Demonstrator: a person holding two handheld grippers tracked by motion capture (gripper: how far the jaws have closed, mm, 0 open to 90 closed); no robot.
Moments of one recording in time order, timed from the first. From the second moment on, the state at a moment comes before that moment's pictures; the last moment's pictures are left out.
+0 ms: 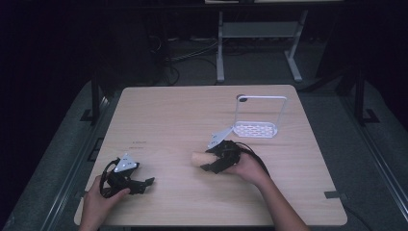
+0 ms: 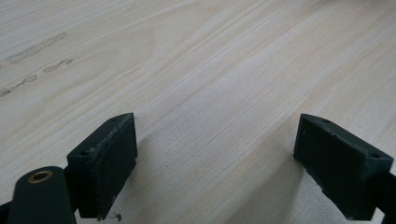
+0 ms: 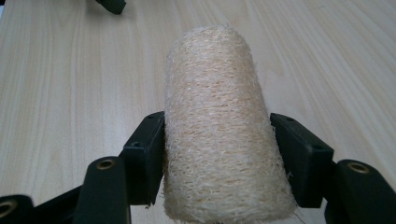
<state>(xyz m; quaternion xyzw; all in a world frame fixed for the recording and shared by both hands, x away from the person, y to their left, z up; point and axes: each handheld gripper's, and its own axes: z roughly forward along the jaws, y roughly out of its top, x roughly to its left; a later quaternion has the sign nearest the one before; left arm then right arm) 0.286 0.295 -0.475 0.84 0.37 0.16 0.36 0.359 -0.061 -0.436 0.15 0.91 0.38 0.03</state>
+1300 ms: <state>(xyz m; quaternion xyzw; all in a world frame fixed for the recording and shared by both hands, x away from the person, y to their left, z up) 0.285 0.295 -0.475 0.84 0.37 0.16 0.36 0.364 -0.108 -0.424 0.22 0.90 0.38 0.07</state>
